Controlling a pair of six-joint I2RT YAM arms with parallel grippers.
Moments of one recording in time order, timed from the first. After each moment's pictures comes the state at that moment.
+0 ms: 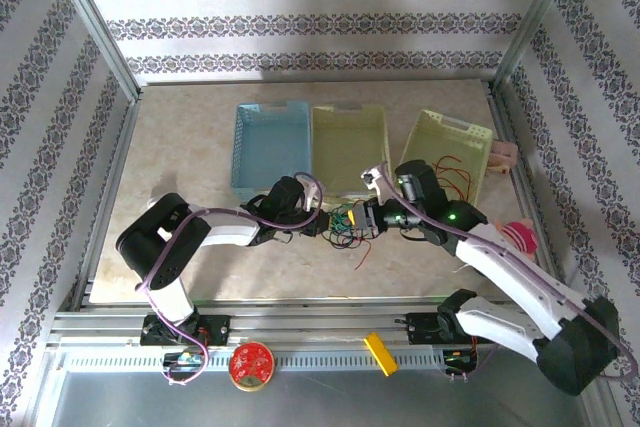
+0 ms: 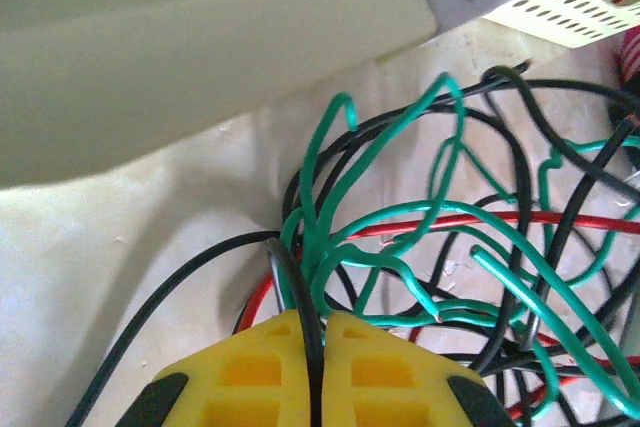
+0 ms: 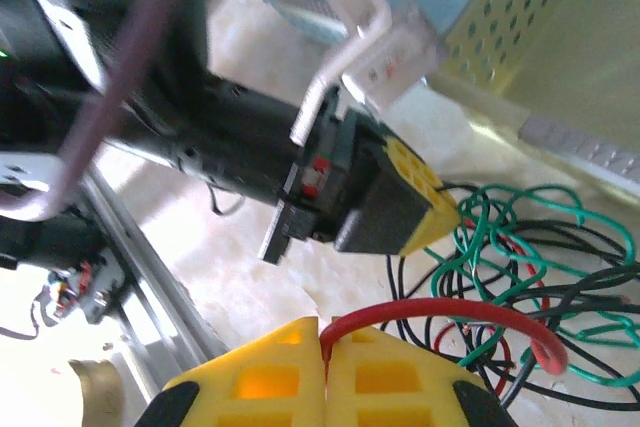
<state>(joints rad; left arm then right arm) -0.70 1.73 0.74 0.28 0.36 -0.53 0.56 0.99 0.79 -0.50 -0.49 0.29</state>
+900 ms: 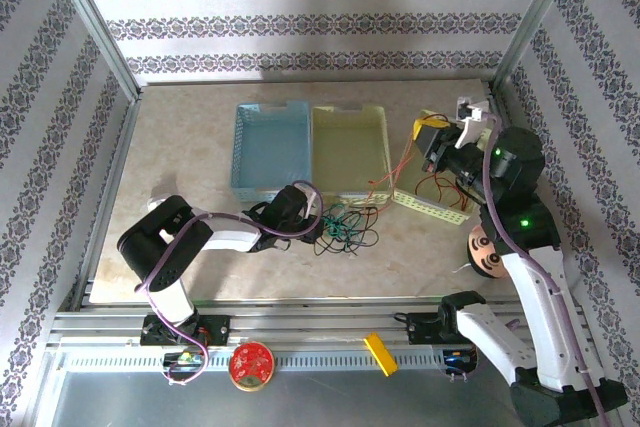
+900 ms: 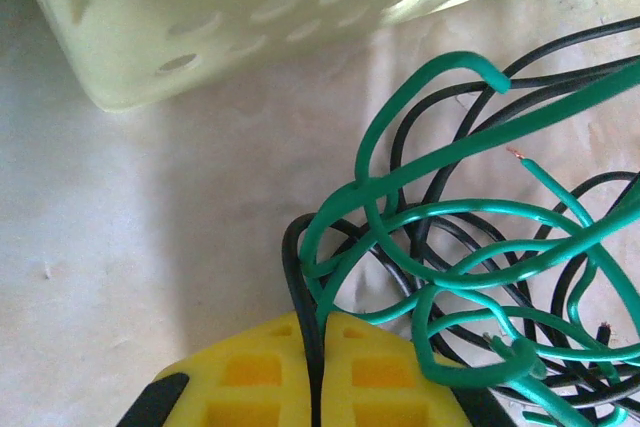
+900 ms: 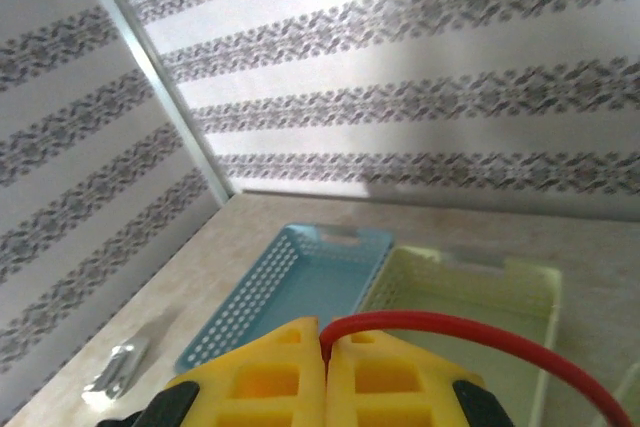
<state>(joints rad) -0.74 1.73 0.70 0.24 0.19 -0.50 0.16 0.83 1.10 -0.37 -0.42 0.29</state>
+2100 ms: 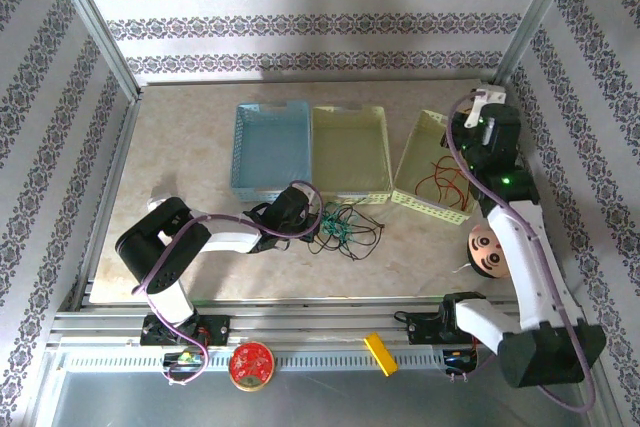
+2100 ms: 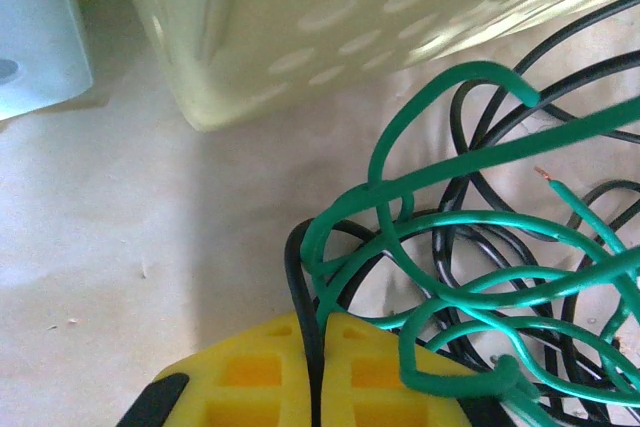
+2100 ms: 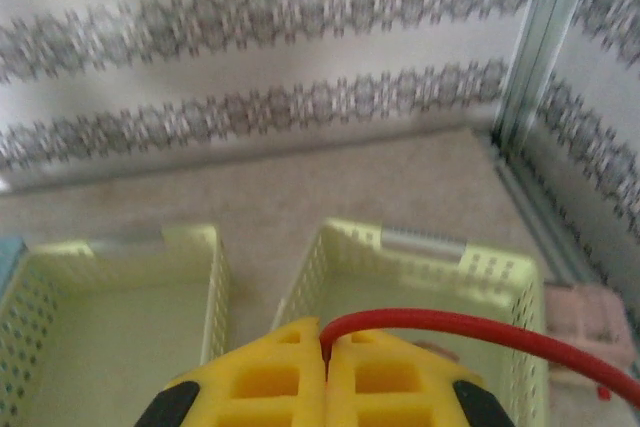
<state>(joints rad) -0.76 1.71 0.71 0.19 0.05 -0.50 0.04 1.09 1.07 -0.39 0.09 0.16</state>
